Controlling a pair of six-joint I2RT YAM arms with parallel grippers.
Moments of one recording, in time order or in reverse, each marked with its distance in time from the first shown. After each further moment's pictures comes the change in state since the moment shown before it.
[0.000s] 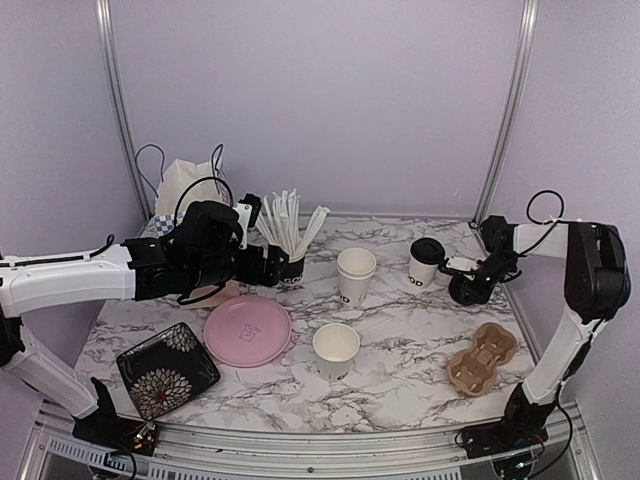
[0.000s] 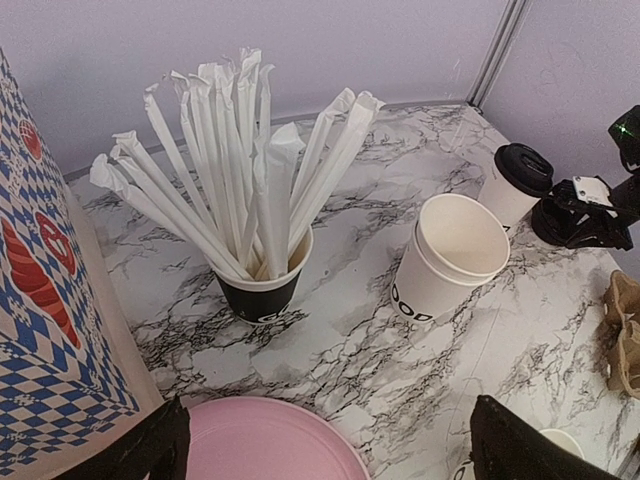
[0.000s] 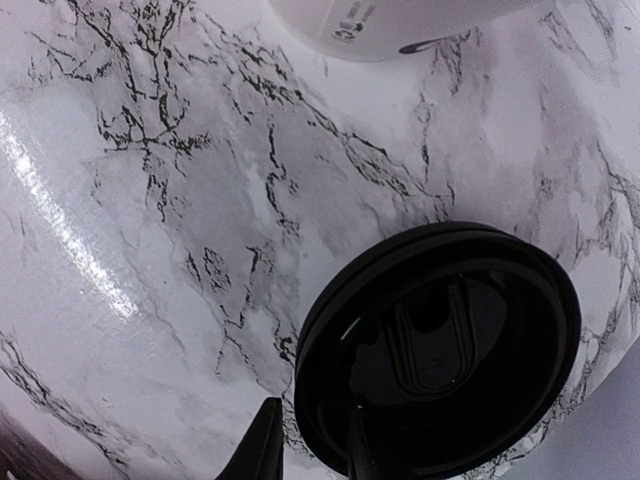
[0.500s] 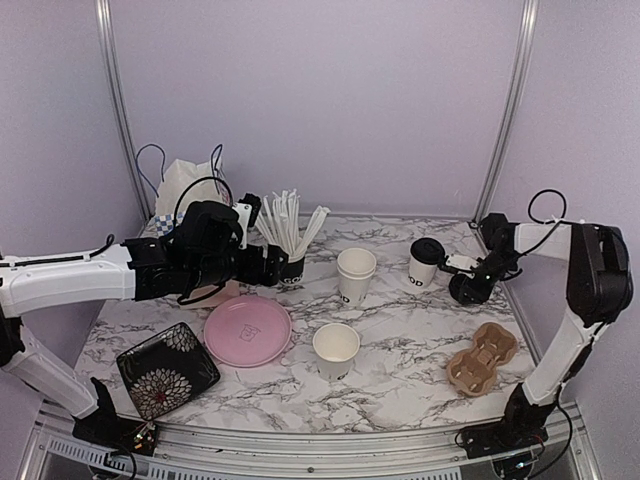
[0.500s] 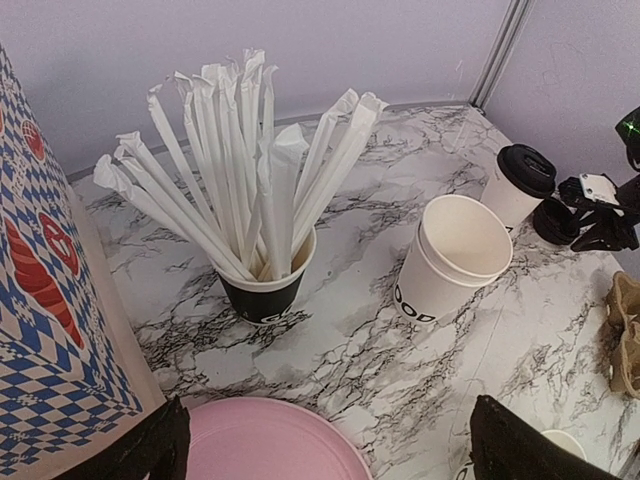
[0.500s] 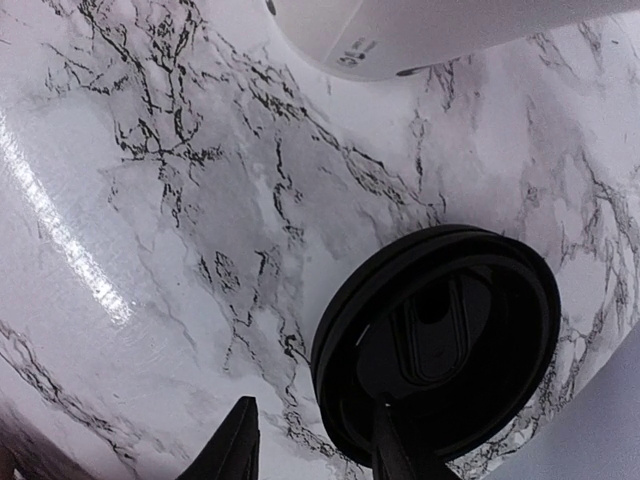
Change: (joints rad) left arm 0.000 0.001 0.000 0.000 -0.007 0.002; right arm 0.011 -0.027 0.000 -0.008 0.000 -0.001
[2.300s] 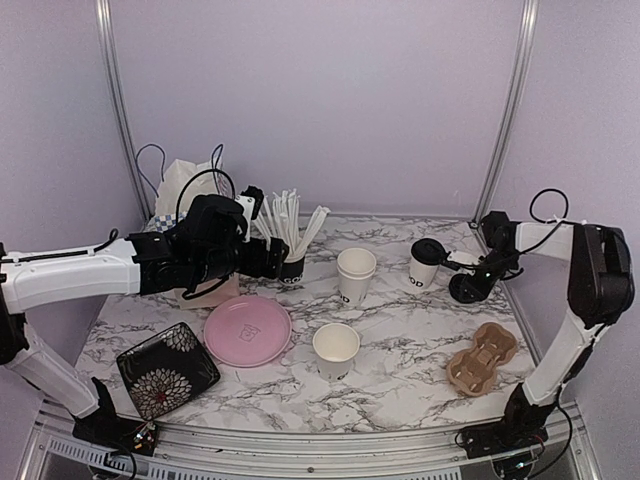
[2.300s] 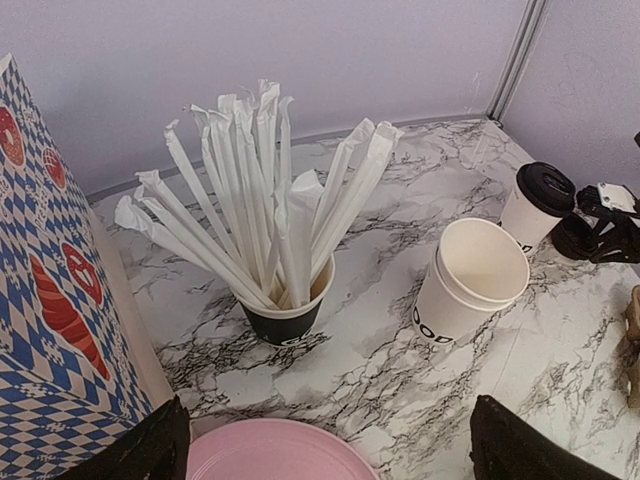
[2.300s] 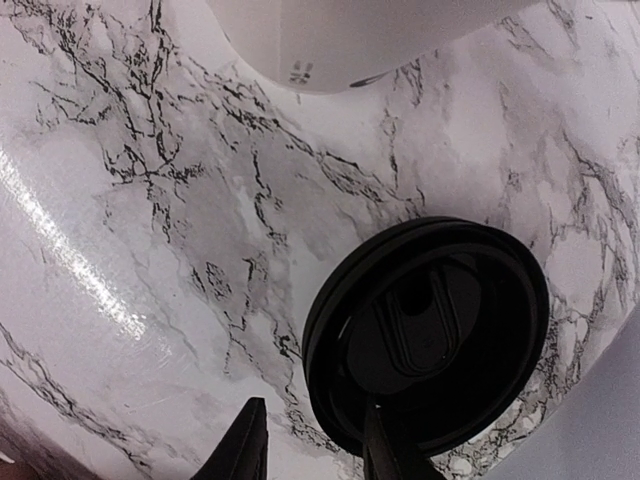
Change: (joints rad) left arm 0.000 0.032 0.054 -0.007 -0.060 0.037; right arm 0.000 -0.009 0.002 -0.001 0.002 0.096
